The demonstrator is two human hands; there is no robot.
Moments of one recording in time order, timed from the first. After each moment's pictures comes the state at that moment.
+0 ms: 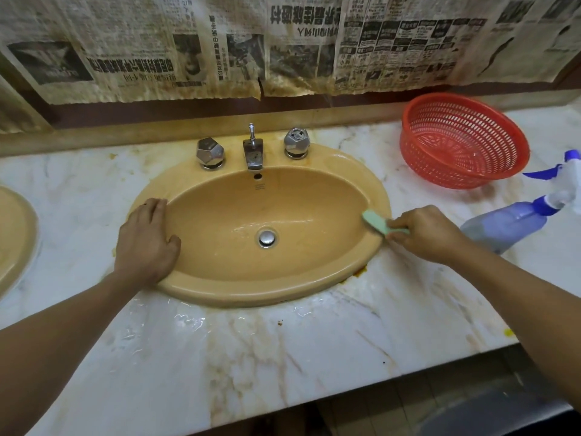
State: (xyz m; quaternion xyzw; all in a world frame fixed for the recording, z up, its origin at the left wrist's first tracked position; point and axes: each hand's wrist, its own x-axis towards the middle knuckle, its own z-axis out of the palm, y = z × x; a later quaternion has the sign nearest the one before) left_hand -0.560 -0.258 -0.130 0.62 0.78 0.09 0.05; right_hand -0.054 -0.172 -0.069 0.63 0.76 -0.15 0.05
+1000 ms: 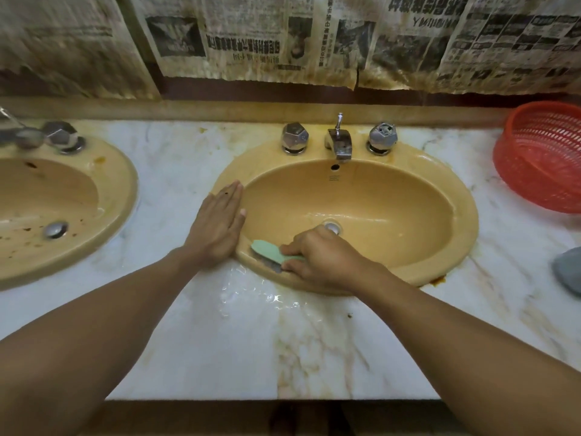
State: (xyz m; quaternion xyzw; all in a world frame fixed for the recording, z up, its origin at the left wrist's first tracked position) left_hand -0.595 -0.290 -0.145 0.66 0.73 0.13 0.14; right_hand -0.336 -0.256 -0.086 0.35 0.89 -0.29 -0.01
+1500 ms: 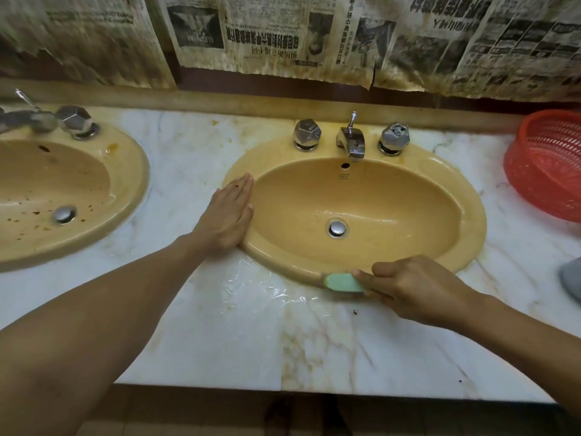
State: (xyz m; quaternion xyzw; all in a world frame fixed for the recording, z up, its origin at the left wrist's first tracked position) left_hand -0.599 -0.292 -0.141 0.66 0.72 0.13 0.19; right_hand -0.211 -0.270 -0.065 0.19 0.98 -0.05 -0.02
